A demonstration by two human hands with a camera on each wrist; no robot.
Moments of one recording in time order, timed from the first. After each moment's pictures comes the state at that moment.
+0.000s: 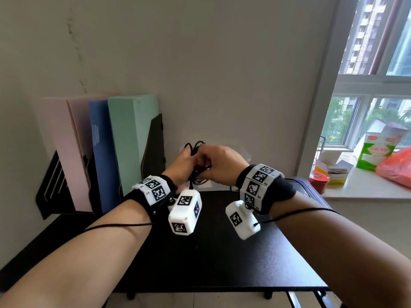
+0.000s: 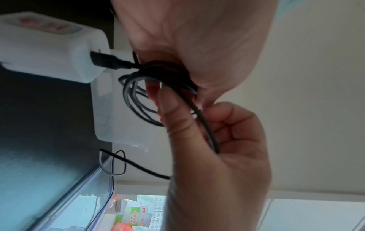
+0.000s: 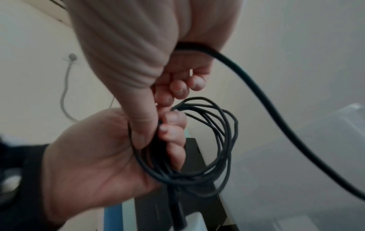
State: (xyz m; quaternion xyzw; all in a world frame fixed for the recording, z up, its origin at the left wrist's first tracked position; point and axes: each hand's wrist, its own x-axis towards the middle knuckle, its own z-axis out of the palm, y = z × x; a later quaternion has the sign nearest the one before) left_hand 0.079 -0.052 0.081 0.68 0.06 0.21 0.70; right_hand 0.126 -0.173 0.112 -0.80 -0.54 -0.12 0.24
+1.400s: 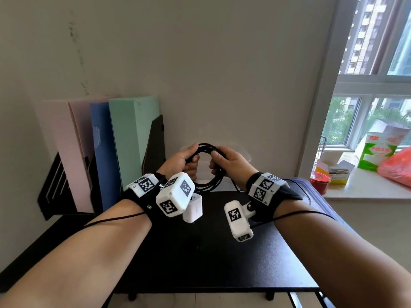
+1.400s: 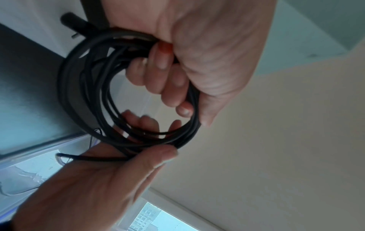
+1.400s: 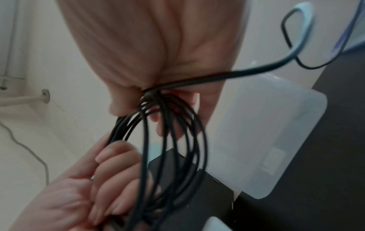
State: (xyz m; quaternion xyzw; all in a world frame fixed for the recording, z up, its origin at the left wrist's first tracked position) left_hand 0.074 -0.034 0.090 0.59 0.04 0.07 0.80; right_hand 0.161 -0.174 0.079 -0.67 -0.41 0.12 0.61
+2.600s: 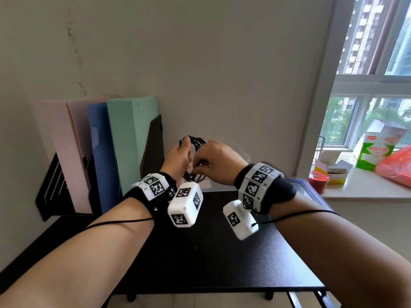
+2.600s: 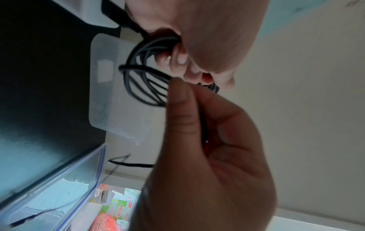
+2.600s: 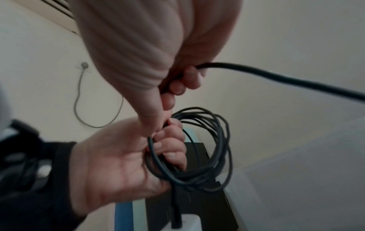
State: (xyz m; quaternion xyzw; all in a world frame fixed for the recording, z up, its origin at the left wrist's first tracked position) left_hand 0.085 -0.042 0.090 0.65 0.13 0.30 0.68; right_hand 0.128 -0.172 0.115 -0.77 -0.58 -0.16 0.21
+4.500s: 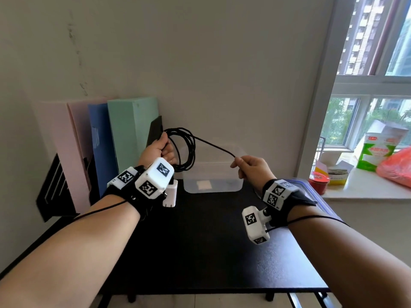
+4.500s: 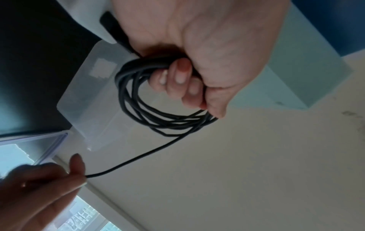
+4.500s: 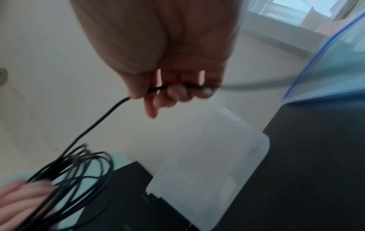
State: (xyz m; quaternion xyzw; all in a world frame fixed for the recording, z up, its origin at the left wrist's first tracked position) left_hand 0.073 0.004 0.099 0.47 0.04 0.26 0.84; right_hand 0.198 -0.209 0.060 -0.76 -0.29 0.00 0.58
